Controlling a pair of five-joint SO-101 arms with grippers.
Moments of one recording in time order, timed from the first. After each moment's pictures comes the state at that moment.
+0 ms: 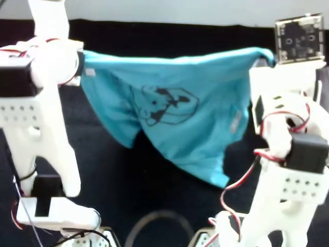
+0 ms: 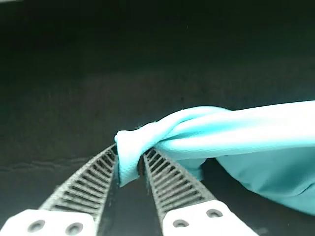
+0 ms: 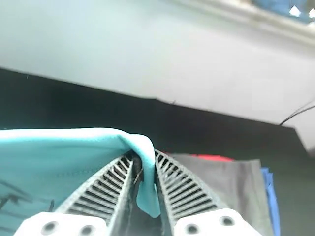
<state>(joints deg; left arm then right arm) -8.1 -0.7 -51.6 100.4 -7.8 3.6 -36.7 -4.8 67.0 18.7</state>
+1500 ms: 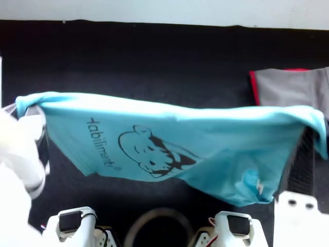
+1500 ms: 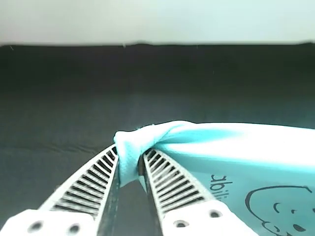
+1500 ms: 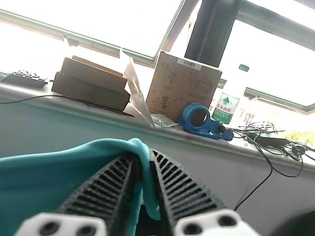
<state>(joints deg) -18.9 -44.4 -26.5 101.0 -7.7 3.2 -43.5 -59.5 98.3 17.2</state>
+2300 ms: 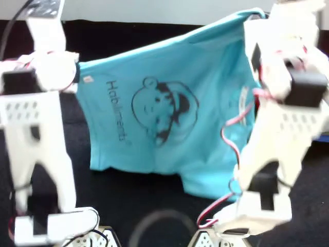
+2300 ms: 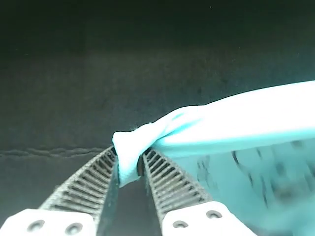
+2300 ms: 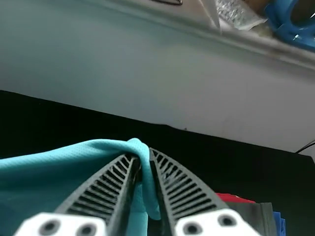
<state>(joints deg) -13.0 -6.6 -21.3 82.9 -7.5 -0.2 5.8 -58.9 82.3 16.8</state>
